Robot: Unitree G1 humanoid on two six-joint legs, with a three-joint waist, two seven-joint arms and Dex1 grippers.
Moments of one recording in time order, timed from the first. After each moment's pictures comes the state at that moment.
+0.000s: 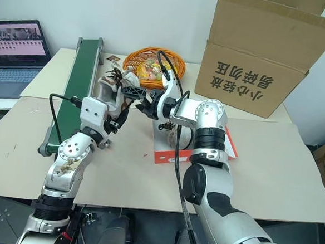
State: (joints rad) left arm -0.34 0.27 0.00 -0.20 -0.04 0.31 -0.23; right arm -1.21 0.04 -0.52 0.66 0.71 1.19 0.19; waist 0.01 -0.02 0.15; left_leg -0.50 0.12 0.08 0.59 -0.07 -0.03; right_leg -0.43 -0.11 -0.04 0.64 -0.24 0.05
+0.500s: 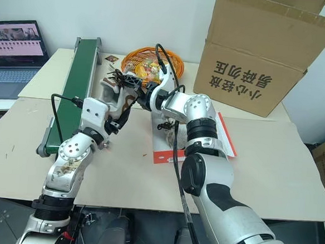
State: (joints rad) left arm -0.34 0.27 0.00 -0.20 -0.04 0.31 -0.24; right arm -1.31 0.08 -0.52 0.91 0.70 0.95 0.20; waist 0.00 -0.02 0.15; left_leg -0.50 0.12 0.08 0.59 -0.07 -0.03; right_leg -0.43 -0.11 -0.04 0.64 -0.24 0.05
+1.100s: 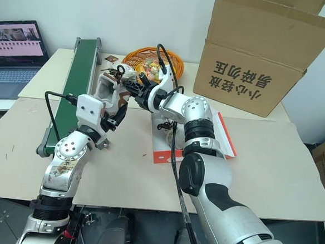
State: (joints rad) left arm -0.34 0.27 0.03 -0.22 -0.04 0.28 -0.25; right arm -1.31 0.10 -0.58 0.91 0.74 0.94 0.18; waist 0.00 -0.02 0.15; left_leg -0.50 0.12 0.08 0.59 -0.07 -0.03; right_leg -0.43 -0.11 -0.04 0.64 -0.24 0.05
